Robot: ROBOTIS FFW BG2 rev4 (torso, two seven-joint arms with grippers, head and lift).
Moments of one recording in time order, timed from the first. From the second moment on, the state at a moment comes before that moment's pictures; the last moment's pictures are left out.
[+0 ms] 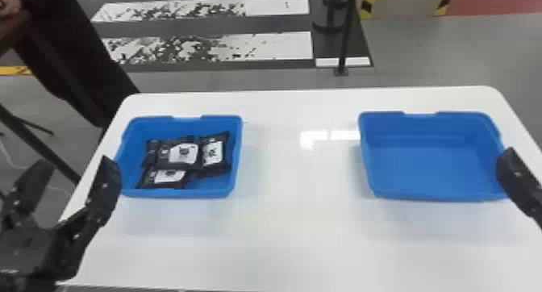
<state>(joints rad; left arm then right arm) 0.91 0.05 0.32 -2.30 0.37 -0.25 -0.21 0.83 0.00 -0.29 -2.41 -0.32 0.11 0.30</state>
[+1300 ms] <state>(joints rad) 0.90 0.06 0.31 -2.29 0.39 -0.27 -0.21 0.83 0.00 -0.29 -2.41 -0.32 0.11 0.30</state>
